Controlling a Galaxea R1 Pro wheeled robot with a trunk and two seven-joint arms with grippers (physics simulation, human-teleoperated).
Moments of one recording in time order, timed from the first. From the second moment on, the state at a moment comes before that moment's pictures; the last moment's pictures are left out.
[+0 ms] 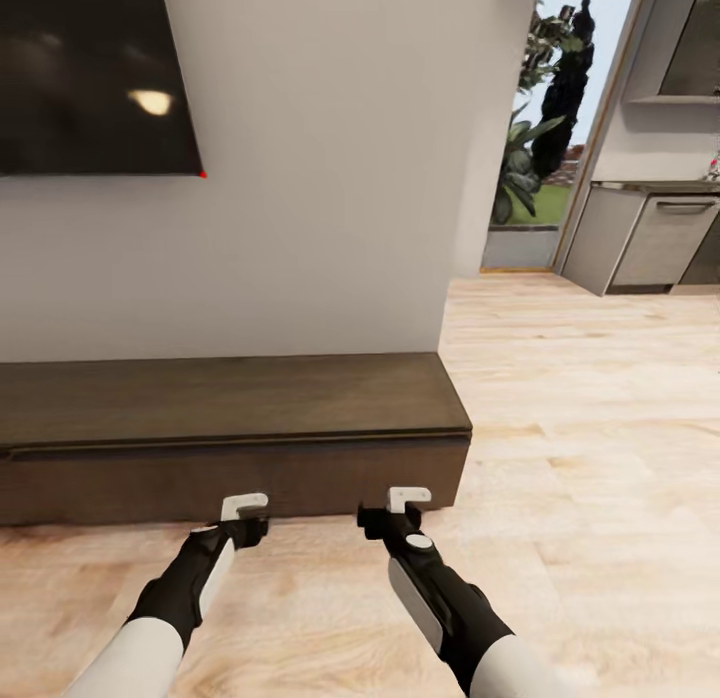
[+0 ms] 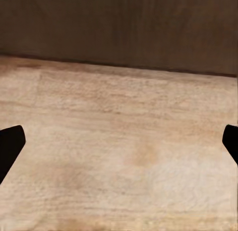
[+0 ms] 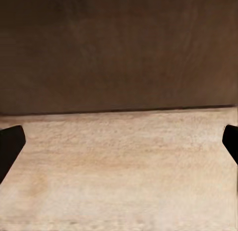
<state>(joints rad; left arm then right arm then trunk) -0.60 -0.04 0.14 -0.67 -0.02 0.41 0.07 -0.56 0.17 0.46 -0.77 -0.39 0.20 -0.32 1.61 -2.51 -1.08</state>
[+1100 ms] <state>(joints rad) -0.60 0.01 0.14 -0.80 -0.02 0.86 0.07 -0.53 0.17 0.29 -0.93 -0.45 0.82 -0.36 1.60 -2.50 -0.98</state>
